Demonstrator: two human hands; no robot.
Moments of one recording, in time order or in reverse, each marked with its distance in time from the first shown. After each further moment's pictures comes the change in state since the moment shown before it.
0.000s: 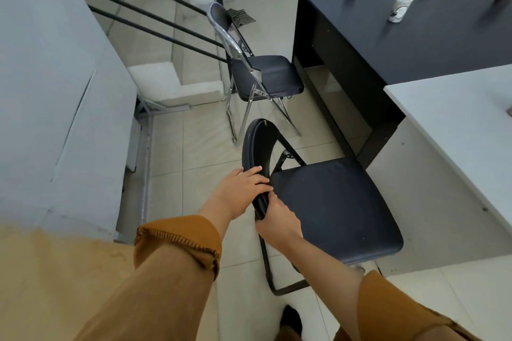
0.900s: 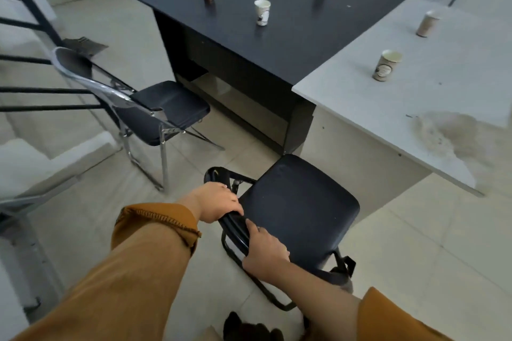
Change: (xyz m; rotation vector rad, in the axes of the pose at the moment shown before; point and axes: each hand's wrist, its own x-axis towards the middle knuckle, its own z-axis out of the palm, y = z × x) left_hand 0.146 -0.116 -0.038 0.315 -0.147 0.853; right_hand 0.060 -0.073 -0.012 0.018 -0.011 0.438
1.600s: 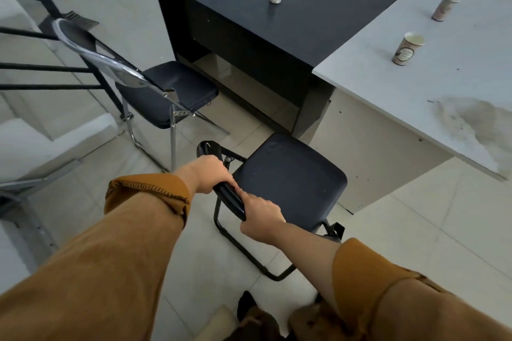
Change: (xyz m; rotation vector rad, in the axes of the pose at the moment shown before) left_hand -0.051 -0.059 0.029 0.041 -0.005 -0.084; right_hand 0.027 -0.081 0.006 -0.015 0.089 -0.161
